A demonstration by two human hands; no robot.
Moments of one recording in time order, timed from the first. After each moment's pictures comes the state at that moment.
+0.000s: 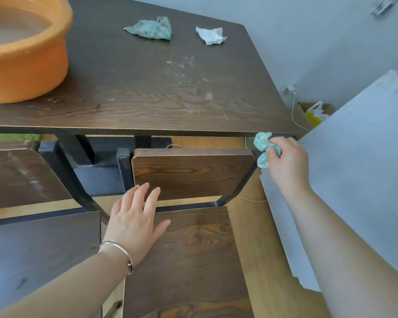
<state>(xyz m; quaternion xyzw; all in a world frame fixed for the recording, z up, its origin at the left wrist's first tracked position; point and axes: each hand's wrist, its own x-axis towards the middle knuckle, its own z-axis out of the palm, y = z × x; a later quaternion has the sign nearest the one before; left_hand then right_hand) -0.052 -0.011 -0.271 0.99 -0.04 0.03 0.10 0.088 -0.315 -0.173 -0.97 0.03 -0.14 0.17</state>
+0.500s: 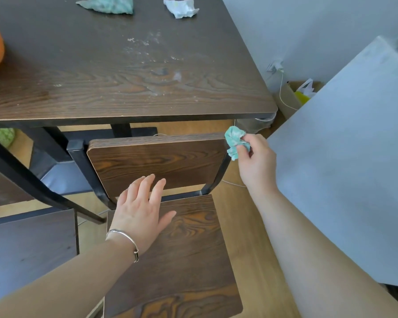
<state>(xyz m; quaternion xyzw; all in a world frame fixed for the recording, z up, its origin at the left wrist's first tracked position) -0.030 -0.079 -0.283 0.99 -0.08 0.00 0.09 0.072 -0.327 -0.218 -0.95 0.06 -0.15 0.28</state>
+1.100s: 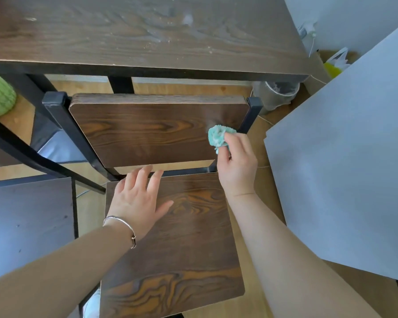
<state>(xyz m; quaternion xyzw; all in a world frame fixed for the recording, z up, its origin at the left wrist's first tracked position) -0.045 -0.082 -0.349 0.99 -0.05 -0.05 0.07 0.044 -0.297 -0.323 -0.93 -0.07 -0.24 0.27</state>
